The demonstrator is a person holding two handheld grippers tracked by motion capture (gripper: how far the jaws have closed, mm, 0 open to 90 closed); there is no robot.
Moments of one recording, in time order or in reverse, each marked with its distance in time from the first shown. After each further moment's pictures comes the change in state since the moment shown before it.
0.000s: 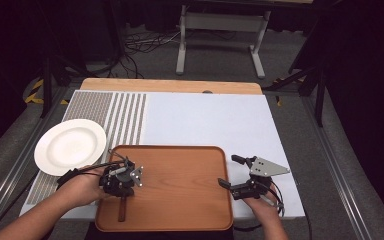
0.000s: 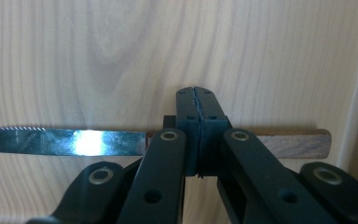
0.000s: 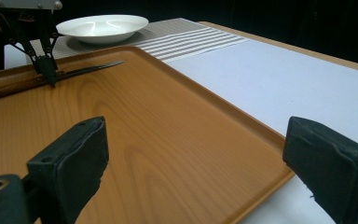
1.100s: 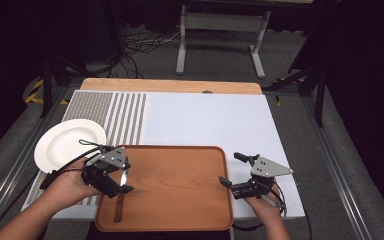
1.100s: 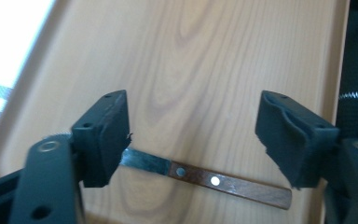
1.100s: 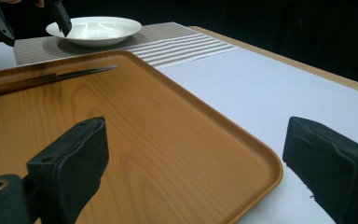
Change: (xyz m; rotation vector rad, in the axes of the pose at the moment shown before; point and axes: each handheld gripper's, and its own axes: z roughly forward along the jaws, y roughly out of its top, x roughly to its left) left arm -0.003 -0.037 -0.050 -0.451 0.109 -0.172; right arm 0.006 0.015 -0.008 0.001 -0.050 -0.039
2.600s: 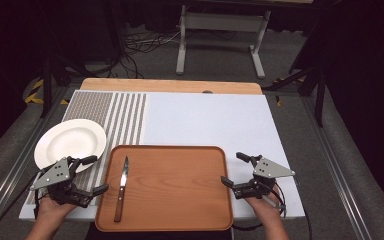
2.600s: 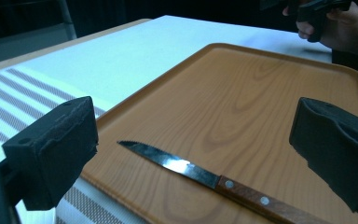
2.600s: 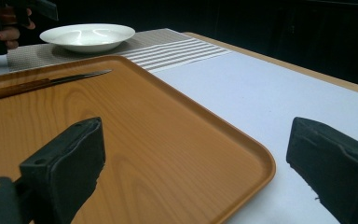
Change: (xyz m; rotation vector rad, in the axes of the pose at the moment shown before) left arm -0.004 -0.123 0.004 -0.680 0.212 -0.174; right arm -0.005 -0.011 -0.001 -0.035 -0.018 0.024
